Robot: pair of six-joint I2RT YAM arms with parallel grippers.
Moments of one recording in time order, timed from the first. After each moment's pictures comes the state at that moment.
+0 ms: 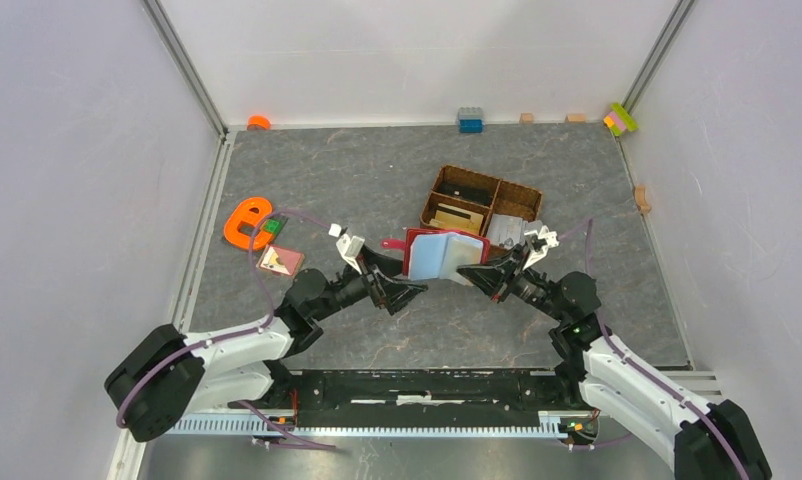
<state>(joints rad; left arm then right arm) -0.79 1.07 0.24 0.95 0.28 -0.59 0.51 0.72 0.17 0.72 -0.49 0.54</state>
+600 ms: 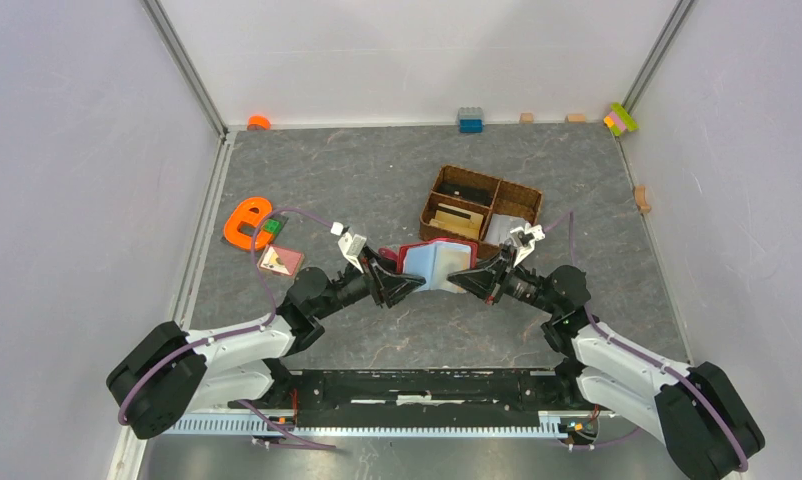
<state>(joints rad) -0.80 1.10 0.26 0.96 0.30 -0.59 0.51 0.92 0.17 0.91 -0.64 0.66</state>
